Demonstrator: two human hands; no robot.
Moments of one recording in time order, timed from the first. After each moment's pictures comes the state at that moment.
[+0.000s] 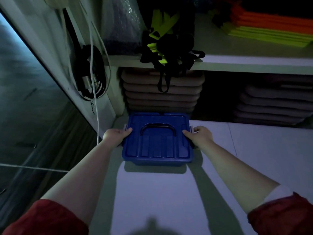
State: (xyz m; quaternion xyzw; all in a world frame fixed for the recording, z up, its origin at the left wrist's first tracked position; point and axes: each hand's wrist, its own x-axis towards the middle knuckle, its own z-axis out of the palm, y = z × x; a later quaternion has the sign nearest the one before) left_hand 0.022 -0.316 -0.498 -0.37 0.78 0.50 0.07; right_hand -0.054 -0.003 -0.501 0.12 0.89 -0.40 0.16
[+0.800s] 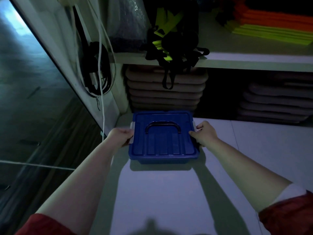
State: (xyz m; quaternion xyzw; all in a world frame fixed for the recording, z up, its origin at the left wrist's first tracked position) left_hand 0.042 -0.307 -0.497 -0.34 0.72 0.59 0.09; right_hand -0.045 -0.004 -0.493 0.11 0.89 -0.41 0.17
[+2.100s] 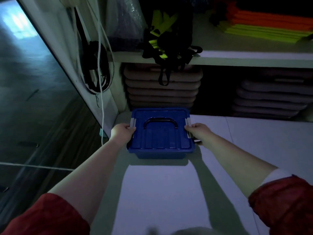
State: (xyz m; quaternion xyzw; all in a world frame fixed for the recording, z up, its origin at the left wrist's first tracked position) left_hand 0.049 -0.283 -0.487 -0.30 0.85 0.43 0.02; right_hand -0.028 0.002 -0.492 0.14 0.80 -0.54 0.24
